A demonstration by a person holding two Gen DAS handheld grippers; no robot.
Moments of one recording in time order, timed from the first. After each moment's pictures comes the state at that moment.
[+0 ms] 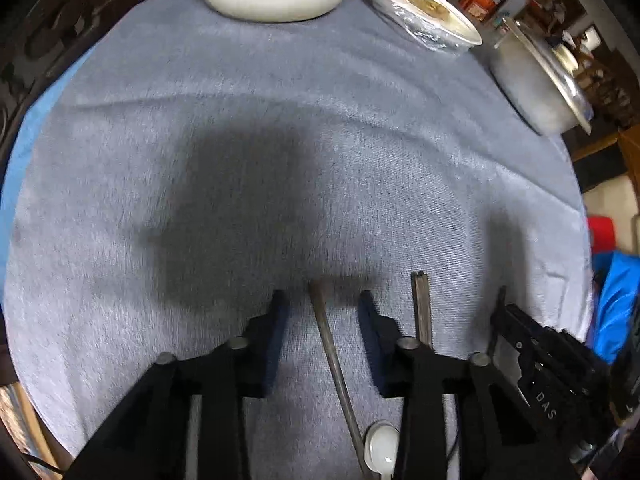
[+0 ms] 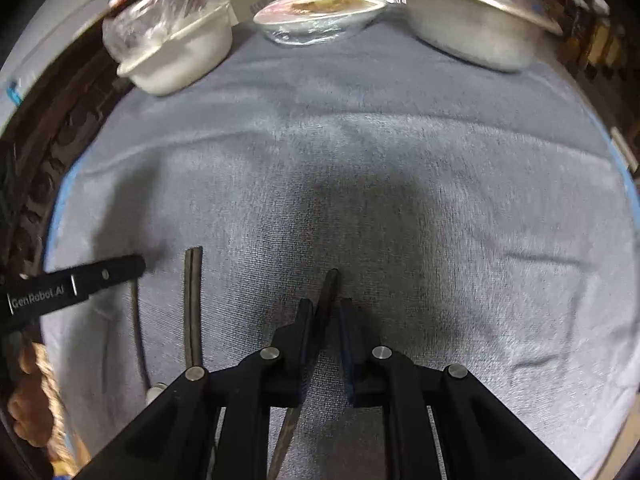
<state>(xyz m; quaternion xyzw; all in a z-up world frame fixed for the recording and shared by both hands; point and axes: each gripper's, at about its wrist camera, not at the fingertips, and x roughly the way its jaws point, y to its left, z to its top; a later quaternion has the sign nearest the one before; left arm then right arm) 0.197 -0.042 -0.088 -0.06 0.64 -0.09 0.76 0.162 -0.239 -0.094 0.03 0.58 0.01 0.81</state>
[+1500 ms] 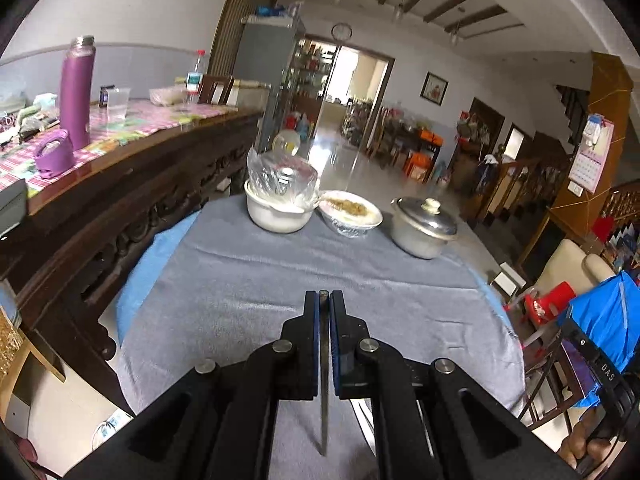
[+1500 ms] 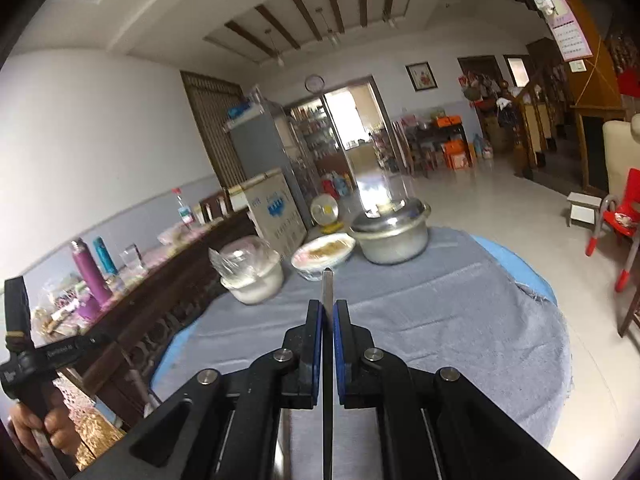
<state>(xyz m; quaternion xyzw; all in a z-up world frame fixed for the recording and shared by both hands) -0.038 0.049 0.102 -0.10 0.29 -0.13 0.94 -0.120 -0.294 0.089 0.15 0.17 0.00 0.97</state>
